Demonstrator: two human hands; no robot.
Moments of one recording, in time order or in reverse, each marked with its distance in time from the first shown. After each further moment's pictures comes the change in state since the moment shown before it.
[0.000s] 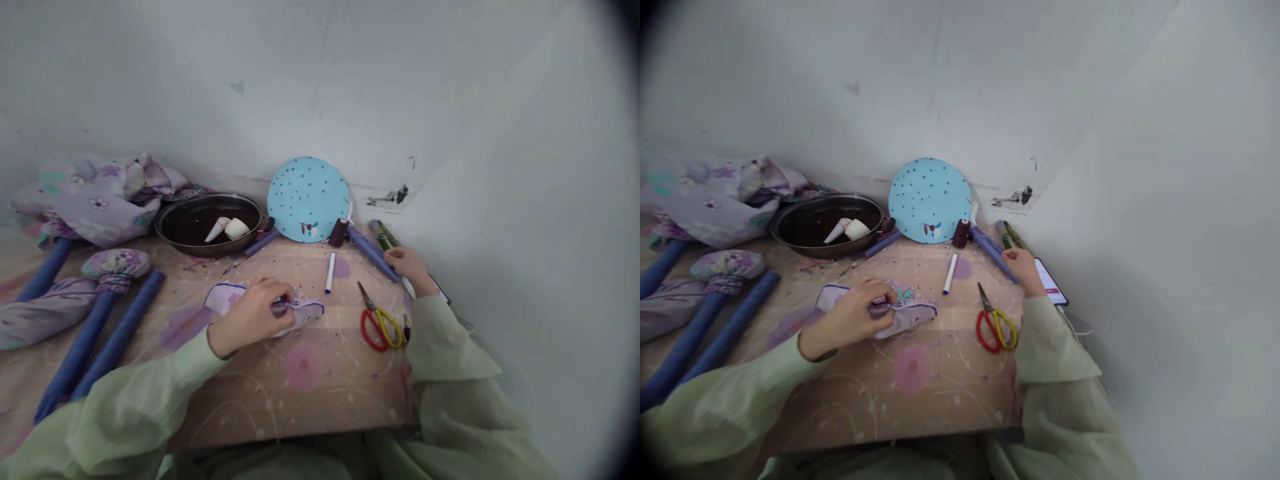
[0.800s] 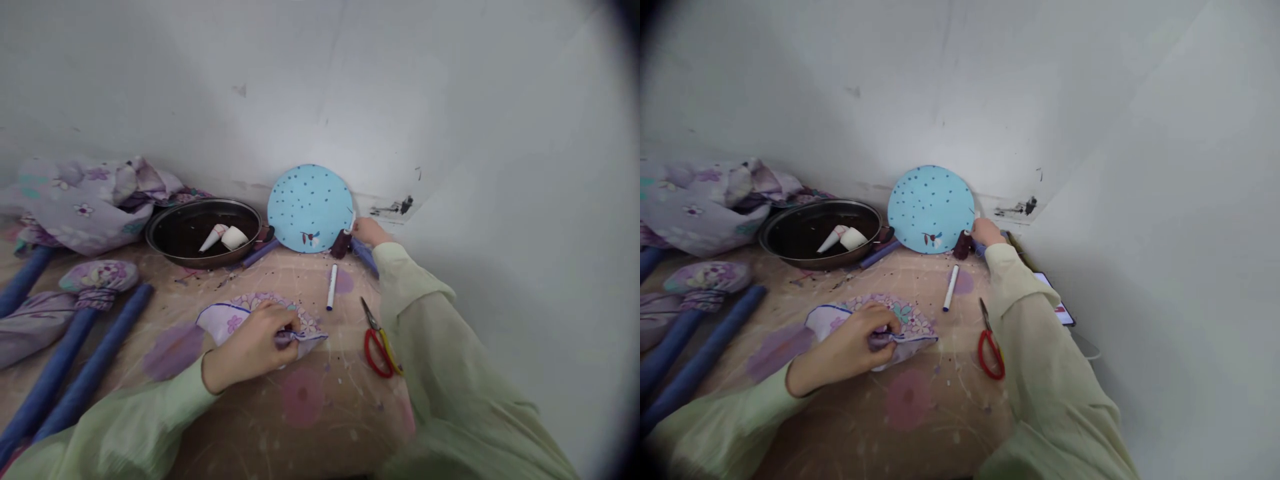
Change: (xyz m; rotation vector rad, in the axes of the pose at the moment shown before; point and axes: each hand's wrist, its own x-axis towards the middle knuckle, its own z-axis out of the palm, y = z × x) left_hand 0.003 -0.003 0.005 -0.133 -0.118 -0.017; right_hand 0.121 -0.102 0.031 -0.534 -0.109 -0.188
